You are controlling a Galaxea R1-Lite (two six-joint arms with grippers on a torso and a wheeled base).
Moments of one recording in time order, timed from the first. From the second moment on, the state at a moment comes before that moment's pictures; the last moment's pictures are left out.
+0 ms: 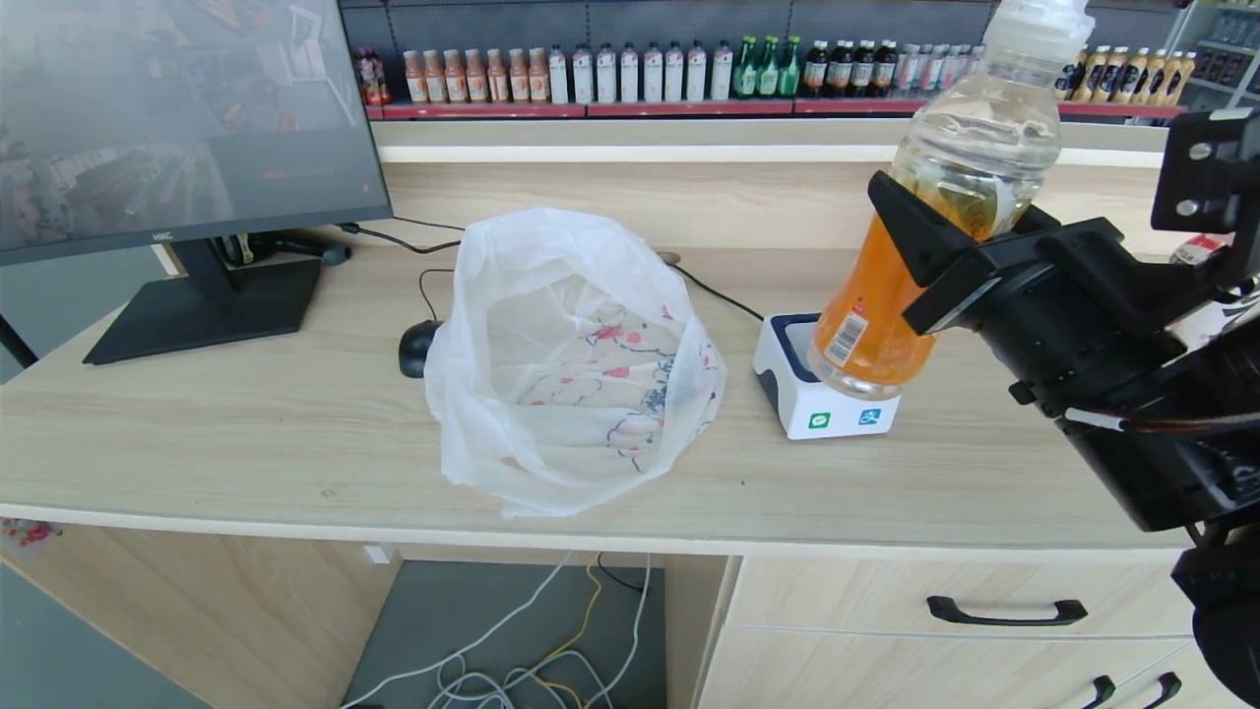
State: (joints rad) left arm 0.00 0.00 0.00 0.00 0.00 0.00; right arm 0.57 1.62 -0.66 -1.52 -0.12 -0.14
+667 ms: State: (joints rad) left arm 0.00 0.00 0.00 0.00 0.00 0.00; right arm 0.51 1.70 -0.79 -1.53 -0.12 -0.14
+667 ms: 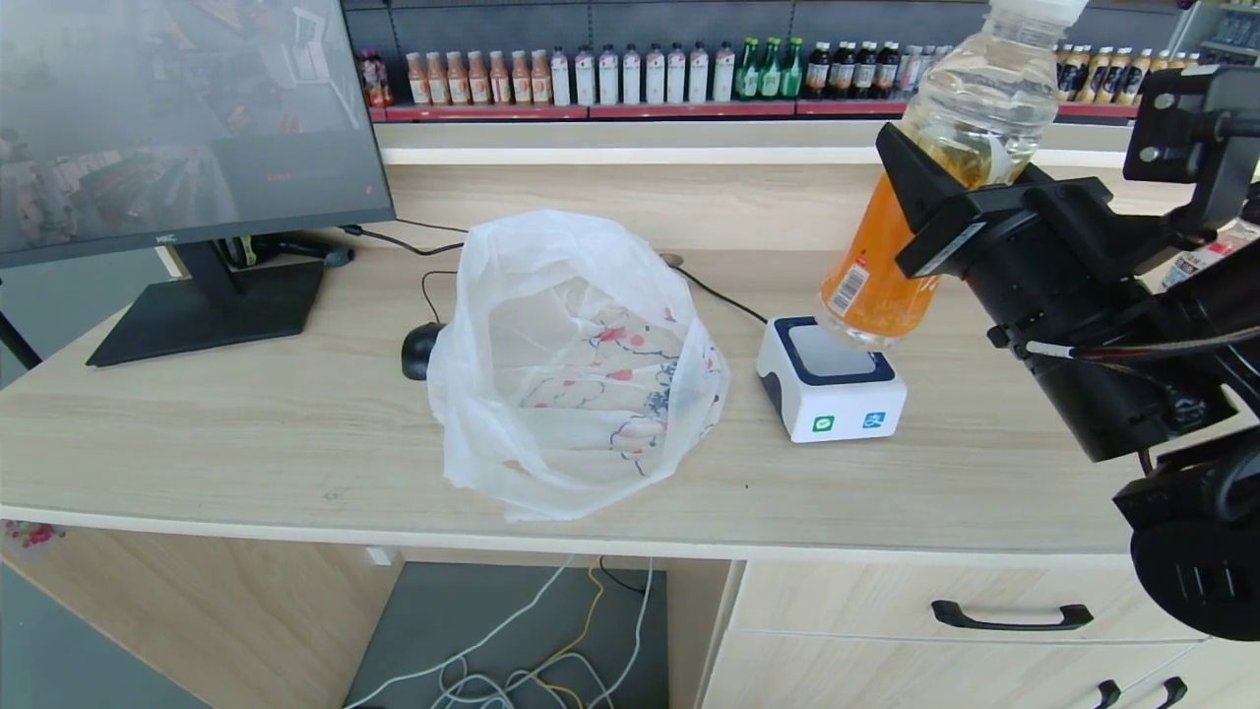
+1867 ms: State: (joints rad) left arm 0.00 0.00 0.00 0.00 0.00 0.00; right arm 0.50 1.70 -0.78 -1.52 -0.12 -0.14
